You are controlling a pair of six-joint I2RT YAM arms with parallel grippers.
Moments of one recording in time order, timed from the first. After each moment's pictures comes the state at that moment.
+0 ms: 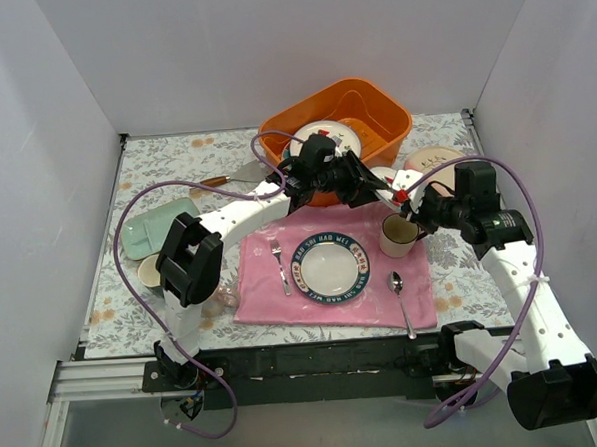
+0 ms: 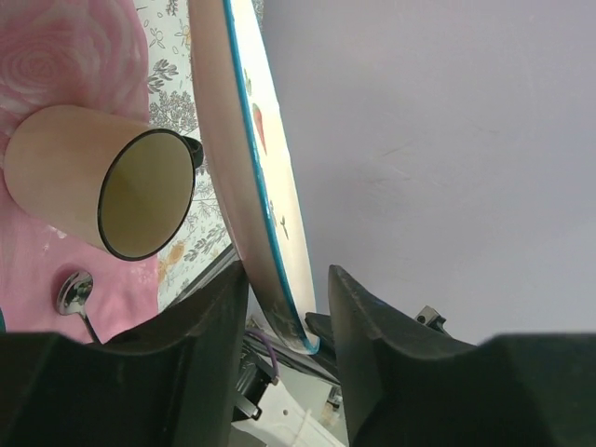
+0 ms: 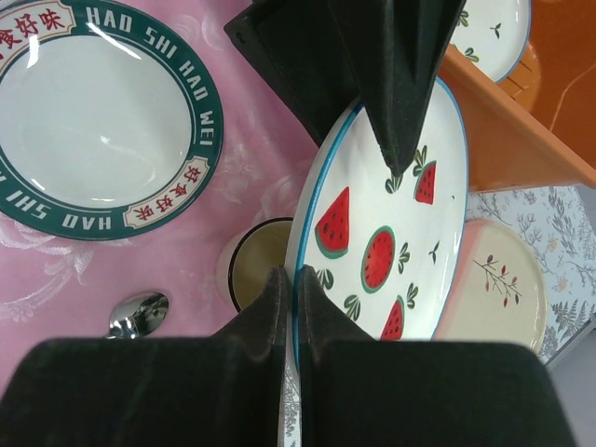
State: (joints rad) left arm -0.77 2.00 1.65 -0.08 0.45 -1.36; right arm 0.16 0.97 0.99 -0.71 -0.58 -0.86
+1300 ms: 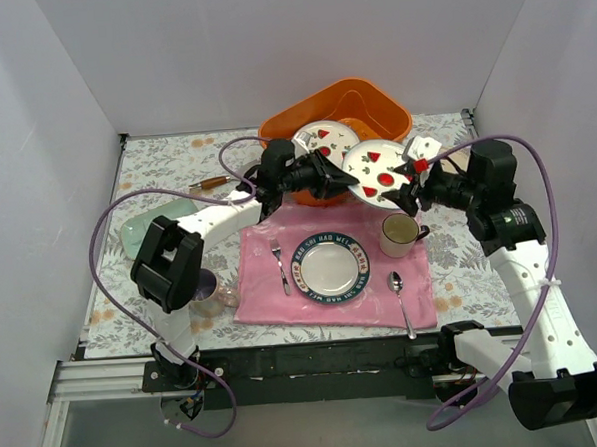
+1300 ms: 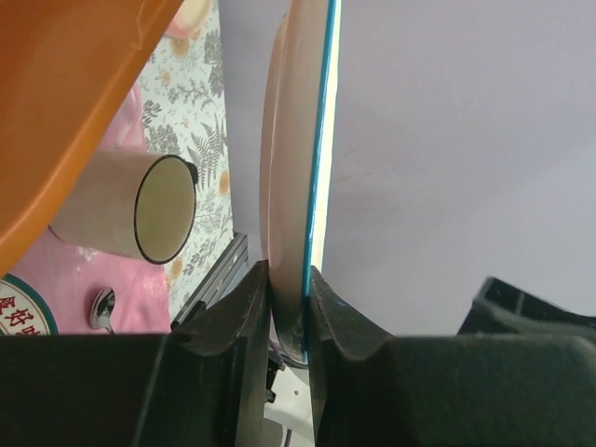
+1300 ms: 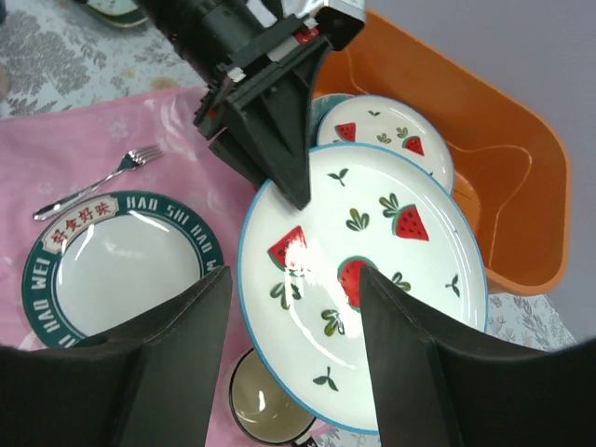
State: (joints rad) left arm -0.64 1.88 1.37 0.26 0.58 -1.36; right arm 0.18 0.96 1.12 -0.53 -0.75 -0.60
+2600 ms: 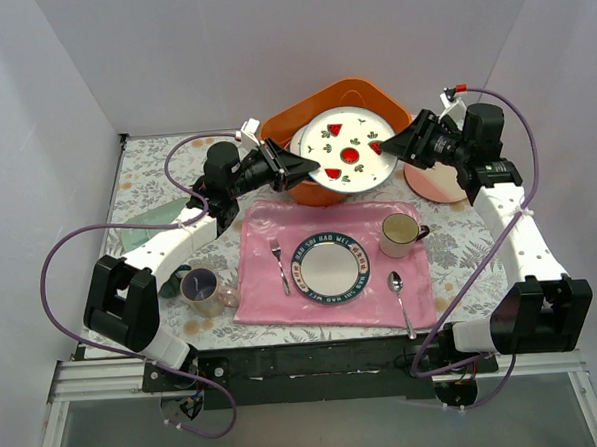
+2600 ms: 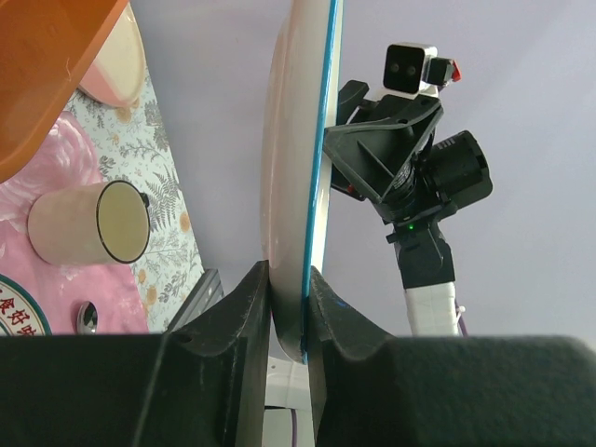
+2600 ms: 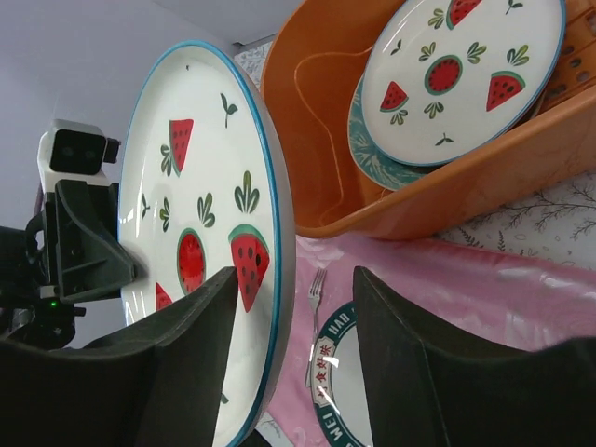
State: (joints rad) left arm -0.48 1.53 1.11 0.42 0.61 -1.36; right arm 0.03 1.33 1.23 -0.24 -0.69 0.64
